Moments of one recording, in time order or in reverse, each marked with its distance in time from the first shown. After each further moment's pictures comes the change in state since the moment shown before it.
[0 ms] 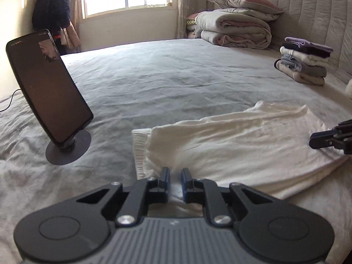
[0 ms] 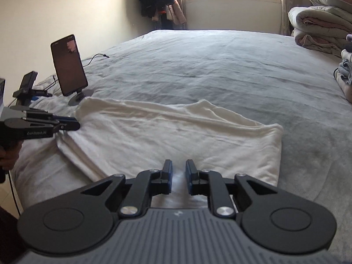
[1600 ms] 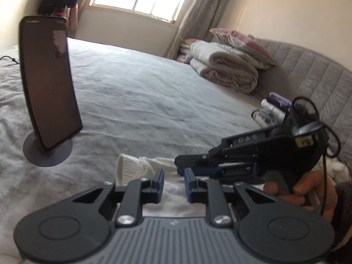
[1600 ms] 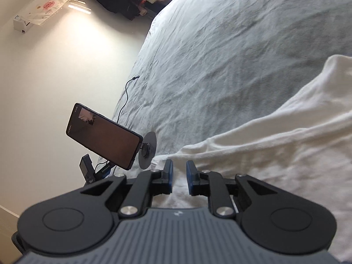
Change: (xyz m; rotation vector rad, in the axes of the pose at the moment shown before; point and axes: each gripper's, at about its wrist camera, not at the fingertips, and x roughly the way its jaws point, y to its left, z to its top) left arm -0.002 0.023 0.022 -0.202 -0.043 -0.227; right arm 0.127 0.027 0.076 0.685 0.161 0.467
